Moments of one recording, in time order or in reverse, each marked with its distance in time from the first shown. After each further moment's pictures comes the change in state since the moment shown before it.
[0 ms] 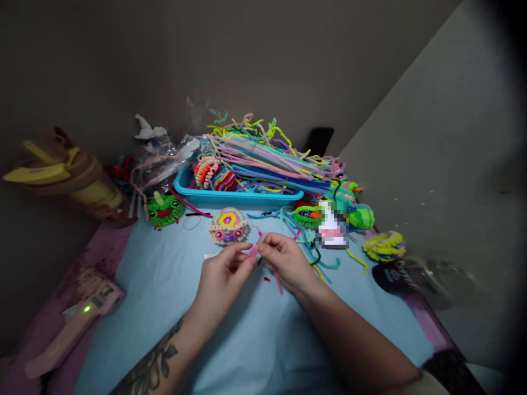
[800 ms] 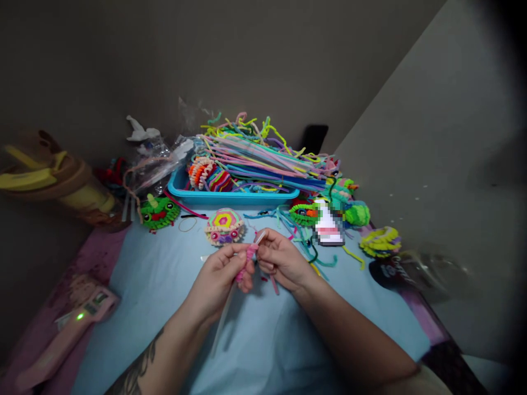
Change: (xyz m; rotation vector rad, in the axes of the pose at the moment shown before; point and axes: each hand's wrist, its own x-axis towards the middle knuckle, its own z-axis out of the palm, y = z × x) left_hand 0.005 0.016 0.001 -0.685 -0.223 -0.374; right_hand 0.001 -0.010 0.003 0.337 -0.098 0.114
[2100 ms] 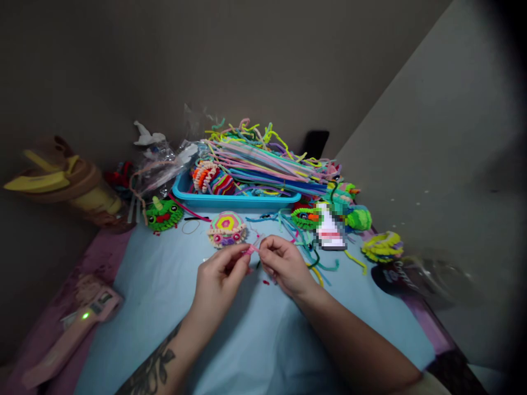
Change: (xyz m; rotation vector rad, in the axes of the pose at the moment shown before) left_hand -0.005 -0.003 -0.004 0.615 0.260 0.387; right_hand -0.005 0.009 -0.003 -0.294 0.110 -0.169
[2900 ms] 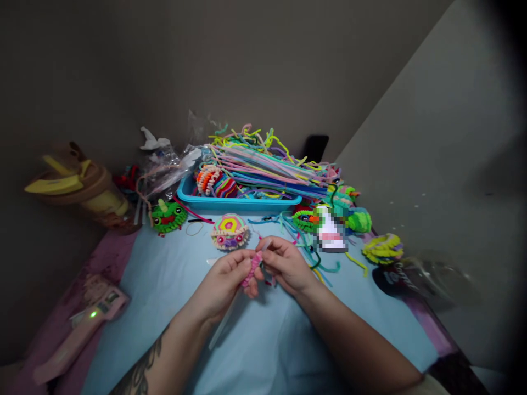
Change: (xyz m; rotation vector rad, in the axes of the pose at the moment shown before) left_hand 0.003 0.005 -0.002 -0.614 -0.403 -0.362; right_hand 0.002 -0.006 0.004 0.082 -0.067 0.054
